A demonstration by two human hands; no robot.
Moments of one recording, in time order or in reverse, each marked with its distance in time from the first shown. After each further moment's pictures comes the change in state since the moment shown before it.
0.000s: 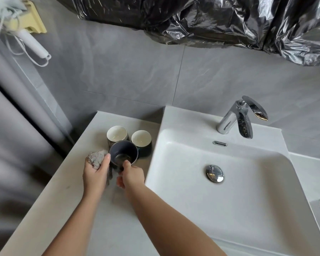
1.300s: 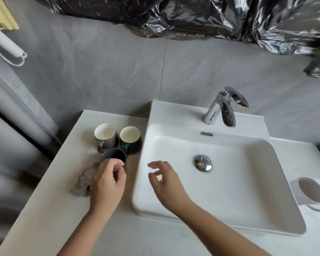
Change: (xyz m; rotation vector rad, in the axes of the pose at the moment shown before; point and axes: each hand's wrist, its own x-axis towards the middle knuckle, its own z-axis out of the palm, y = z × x) left_hand -0.069 0.028 0.009 0.471 -0.184 0.703; right_hand -0.056 0.010 -0.134 -0.646 0.007 -0.657
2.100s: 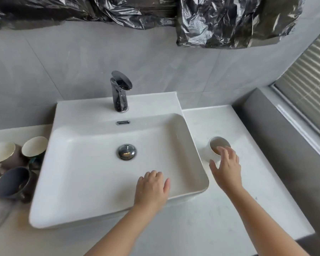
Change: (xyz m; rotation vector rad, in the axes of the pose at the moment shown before) left_hand -0.128 0.225 0.212 0.413 -0.804 0.379; right_hand -0.140 0.256 -0.289 -0.568 0.697 0.446
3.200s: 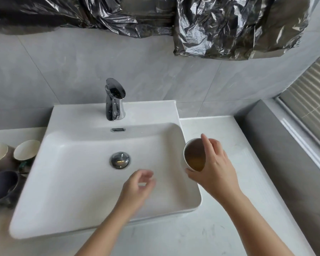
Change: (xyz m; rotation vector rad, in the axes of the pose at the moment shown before) left_hand 0.015 -0.011 -0.031 -1.046 0.056 -0.252; right_hand 0.012 -0.086 -0.086 -0.061 -0.198 -0.269
